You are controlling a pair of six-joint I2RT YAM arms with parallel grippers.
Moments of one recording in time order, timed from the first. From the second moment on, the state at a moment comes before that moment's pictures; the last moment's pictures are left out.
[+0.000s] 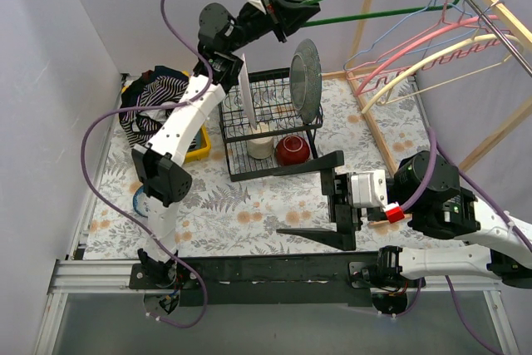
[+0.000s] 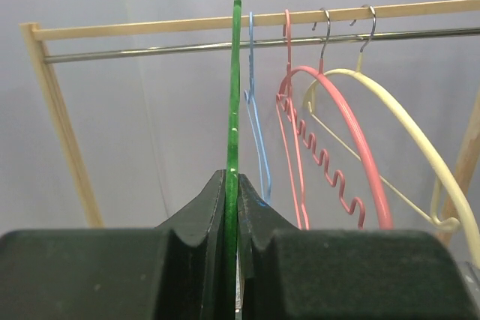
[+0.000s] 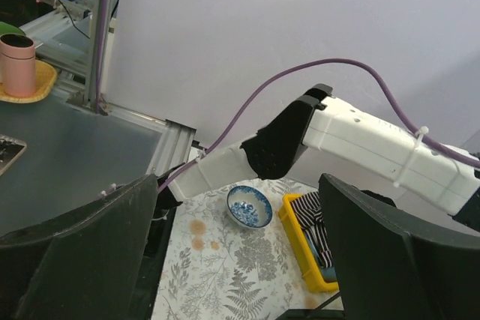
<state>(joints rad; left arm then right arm) -0.52 2.05 2.31 0.38 0.72 -0.36 1.40 0.87 1.28 -0.20 -0.33 -0.35</state>
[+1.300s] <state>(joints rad) -0.62 2.22 2.39 0.49 0.57 -0.29 1.40 0.77 1.13 -0.22 -0.39 -0.27</state>
